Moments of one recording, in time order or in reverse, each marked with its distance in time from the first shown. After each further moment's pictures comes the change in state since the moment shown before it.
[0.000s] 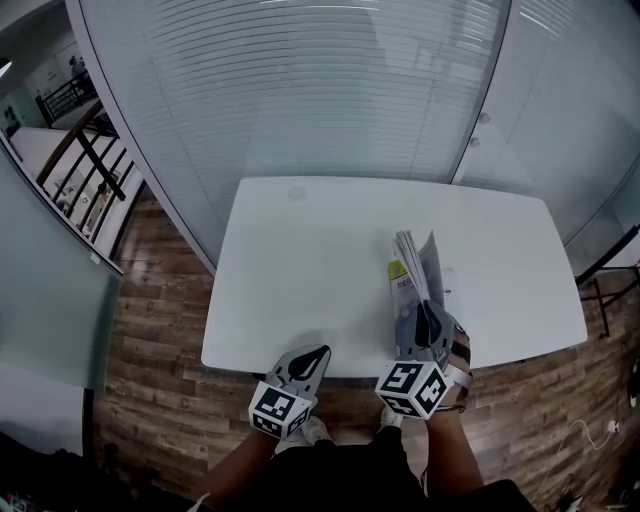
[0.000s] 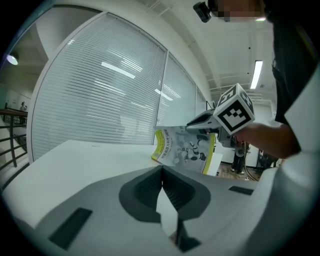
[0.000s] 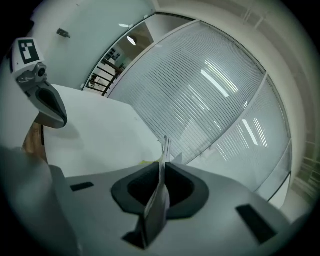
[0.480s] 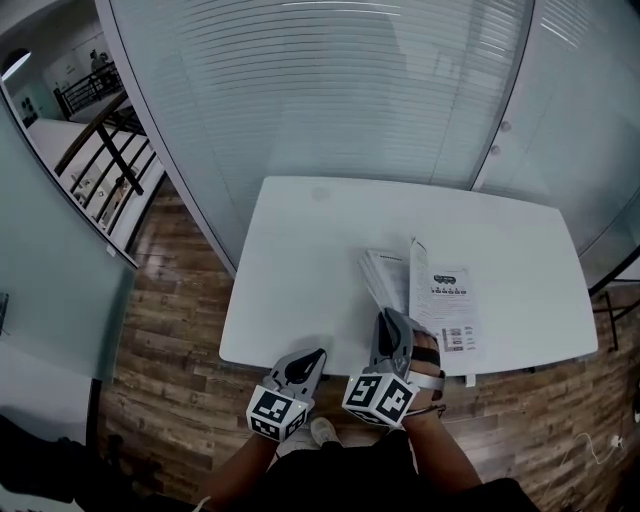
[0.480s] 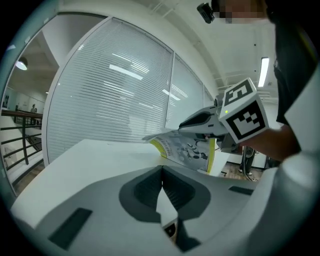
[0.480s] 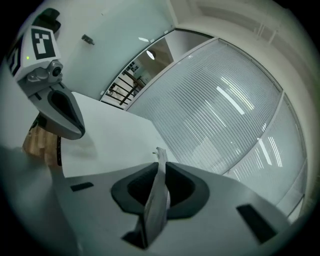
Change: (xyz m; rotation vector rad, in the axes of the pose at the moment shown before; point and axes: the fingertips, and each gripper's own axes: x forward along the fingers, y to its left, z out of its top) left arm -0.042 0.027 -0.012 -0.028 0.007 0.095; right arm -0.012 0.093 0.071 -0.143 -0.160 0.116
